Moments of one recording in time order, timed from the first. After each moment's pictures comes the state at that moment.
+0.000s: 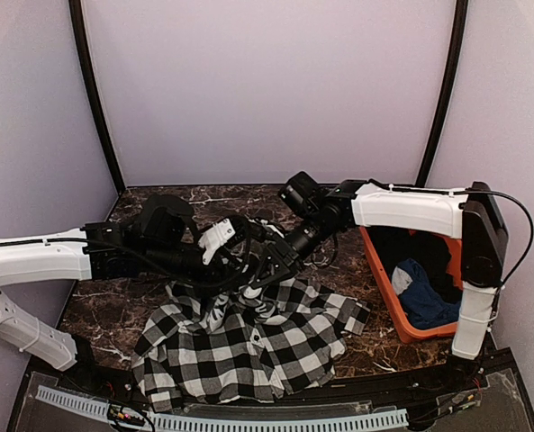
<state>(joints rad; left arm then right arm) -0.99 1.27 0.95 -0.31 0.16 0.09 0.88 1.91 1.55 -0.71 -1.08 0.31</state>
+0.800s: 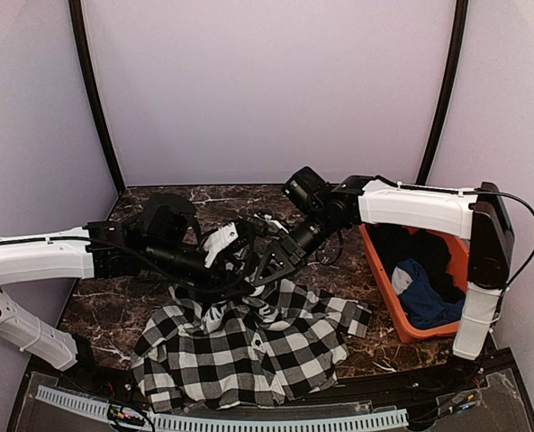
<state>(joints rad) -0.98 1.28 0.97 -0.31 0.34 0.11 0.88 1.87 1.55 -0.74 -1.11 0.21</state>
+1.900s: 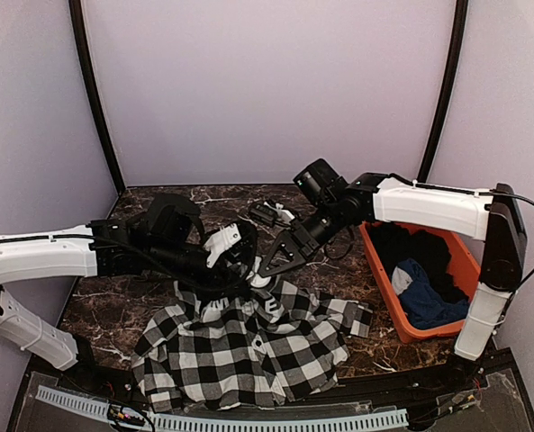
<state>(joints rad) -0.97 1.30 0.99 -0.35 0.24 0.13 0.85 1.79 1.49 -0.65 -1.21 0.22</state>
